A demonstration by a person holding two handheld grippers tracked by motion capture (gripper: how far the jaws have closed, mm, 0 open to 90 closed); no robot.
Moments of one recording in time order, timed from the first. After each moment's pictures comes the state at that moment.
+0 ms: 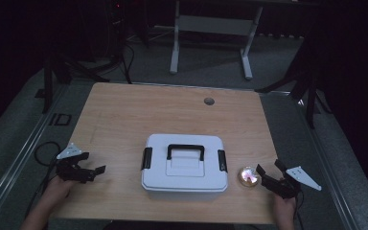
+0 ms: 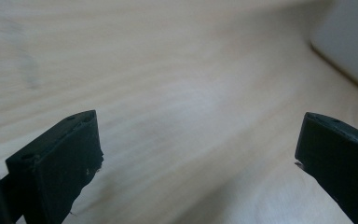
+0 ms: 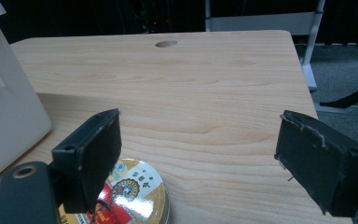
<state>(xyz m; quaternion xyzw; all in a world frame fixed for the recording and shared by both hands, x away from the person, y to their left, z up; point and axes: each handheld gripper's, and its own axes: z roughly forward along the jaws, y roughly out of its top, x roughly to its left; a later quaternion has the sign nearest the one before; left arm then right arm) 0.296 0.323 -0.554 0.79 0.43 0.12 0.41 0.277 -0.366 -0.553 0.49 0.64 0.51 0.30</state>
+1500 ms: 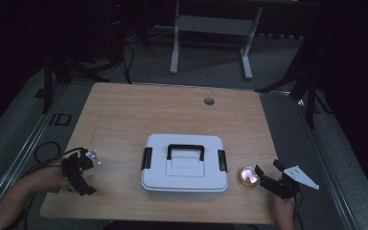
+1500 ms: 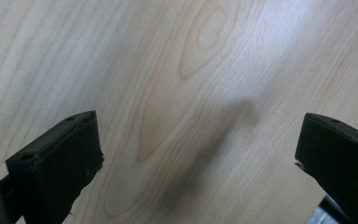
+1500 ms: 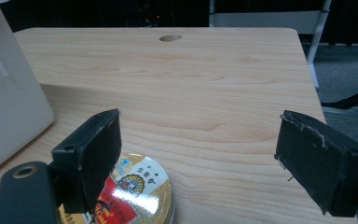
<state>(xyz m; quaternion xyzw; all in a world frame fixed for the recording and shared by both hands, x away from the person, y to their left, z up) 0.303 0.288 -0.505 0.95 0.28 -0.01 0.10 0.278 -0.362 -0.553 0.48 0.65 0.50 0.30</state>
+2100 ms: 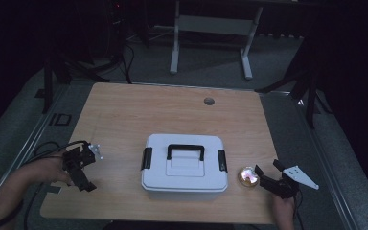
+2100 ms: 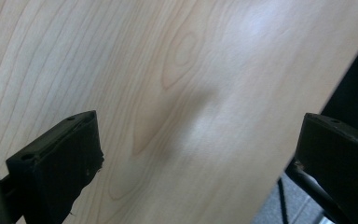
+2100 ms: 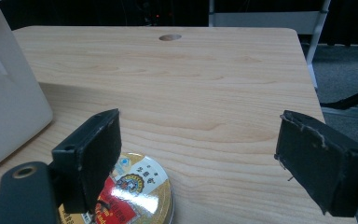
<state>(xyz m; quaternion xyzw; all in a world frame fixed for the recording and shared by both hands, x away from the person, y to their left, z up) 0.308 0.271 -0.468 0.97 0.25 -0.03 0.08 0.278 -0.362 -0.553 0.48 0.65 0.50 0.30</state>
